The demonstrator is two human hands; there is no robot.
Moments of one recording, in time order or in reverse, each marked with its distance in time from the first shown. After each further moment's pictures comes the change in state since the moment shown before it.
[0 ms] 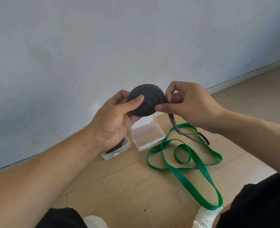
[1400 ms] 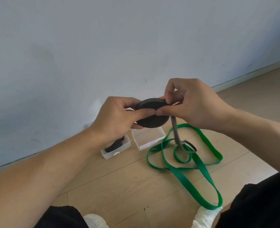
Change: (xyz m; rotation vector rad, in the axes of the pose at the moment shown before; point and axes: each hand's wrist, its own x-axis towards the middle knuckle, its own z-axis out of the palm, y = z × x) left_hand -0.002 0.001 -0.003 0.780 0.058 0.131; right_hand -0.003 -0.014 -0.004 -0.276 -0.008 -0.061
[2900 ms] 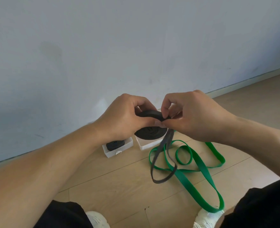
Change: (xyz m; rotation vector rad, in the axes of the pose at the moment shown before) left_hand -0.002 0.006 -0.012 0.380 -0.133 0.169; right_hand -0.010 -0.013 0.013 -0.241 -0.109 -0.071
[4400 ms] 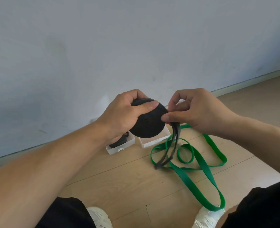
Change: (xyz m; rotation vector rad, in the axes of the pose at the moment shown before) left_hand -0.003 -0.007 0.005 -0.425 0.119 -0.184; right_hand 0.004 0.007 0.005 0.412 -0.050 0.195
